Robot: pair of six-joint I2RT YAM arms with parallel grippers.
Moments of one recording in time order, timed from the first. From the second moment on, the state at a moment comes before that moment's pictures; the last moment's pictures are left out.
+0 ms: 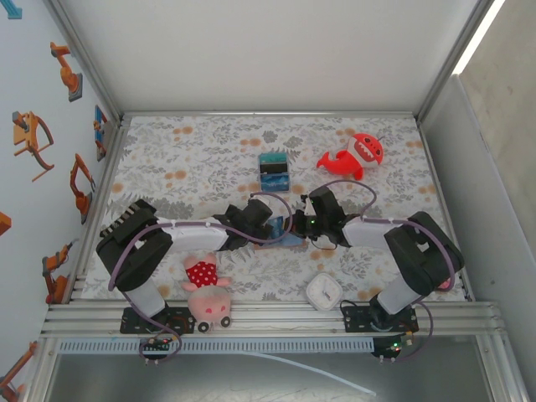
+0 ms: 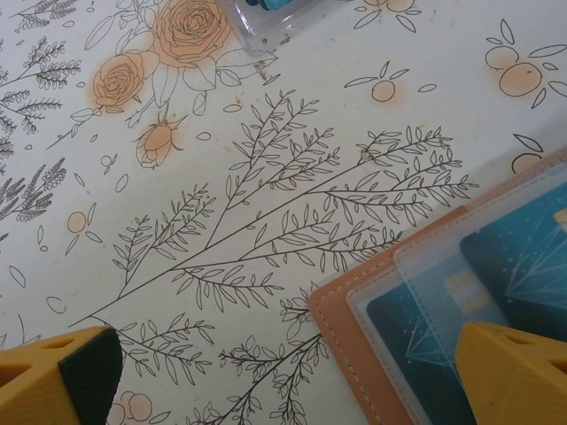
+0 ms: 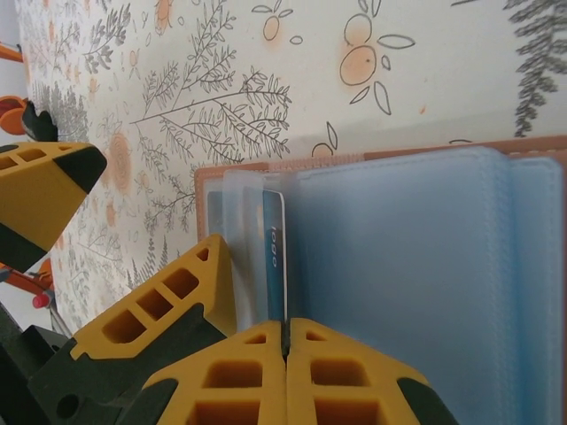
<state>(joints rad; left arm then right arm) -0.97 1.70 0.83 -0.13 -0.47 -0.24 0.59 1.57 0.61 0.16 -0.47 0.87</state>
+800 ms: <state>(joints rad) -0.97 1.71 0.85 -0.14 -0.48 -0.26 0.61 1.60 0.61 0.24 -0.49 0.89</state>
